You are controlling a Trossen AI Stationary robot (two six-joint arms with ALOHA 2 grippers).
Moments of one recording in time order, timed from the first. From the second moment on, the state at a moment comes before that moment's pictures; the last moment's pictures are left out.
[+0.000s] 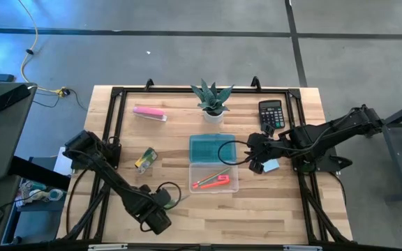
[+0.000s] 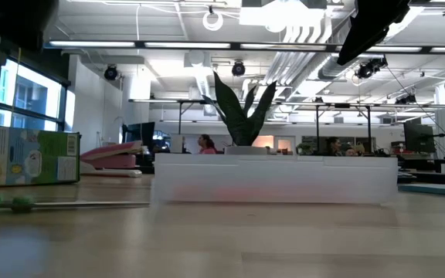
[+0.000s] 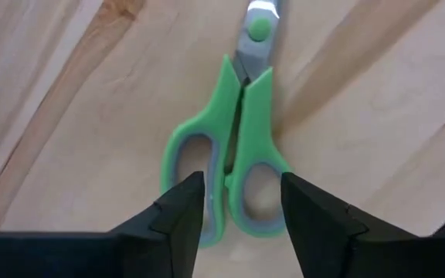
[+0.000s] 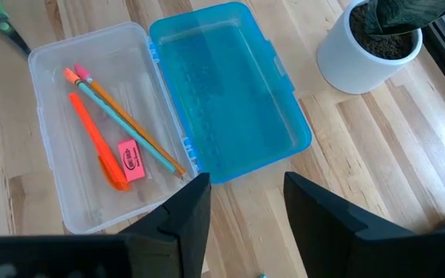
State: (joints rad) left arm -0.64 1.86 1.24 -0.87 -0.09 -1.41; right arm 0.30 1.19 1.05 -0.89 0.42 0.50
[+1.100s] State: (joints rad) left arm -0.65 1.99 1.25 -0.86 -0.04 -1.38; right arm 0.30 1.19 1.05 -0.89 0.42 0.52
